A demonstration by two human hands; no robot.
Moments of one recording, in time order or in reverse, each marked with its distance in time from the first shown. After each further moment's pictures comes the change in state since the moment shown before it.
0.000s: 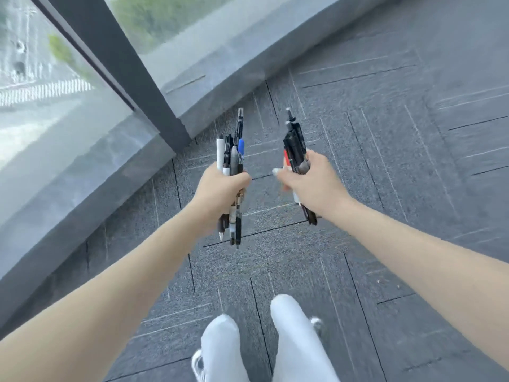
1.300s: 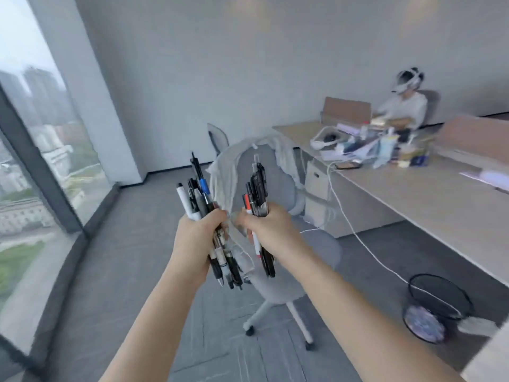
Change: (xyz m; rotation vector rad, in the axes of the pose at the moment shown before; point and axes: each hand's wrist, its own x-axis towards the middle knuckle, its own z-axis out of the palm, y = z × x) left_hand -0.525 0.608 0.285 0.015 -1.326 0.643; right_hand -0.500 -0.425 -0.474 0.351 1.606 0.039
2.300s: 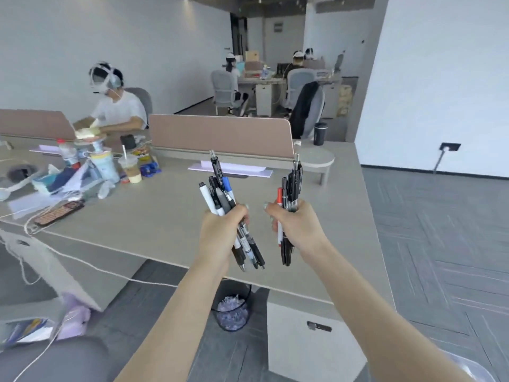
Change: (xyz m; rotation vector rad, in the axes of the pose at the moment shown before) left_hand -0.020 -0.176 0.650 0.040 -0.964 -0.237; right_hand -0.051 0.160 -0.589 -0.029 1.170 0.215
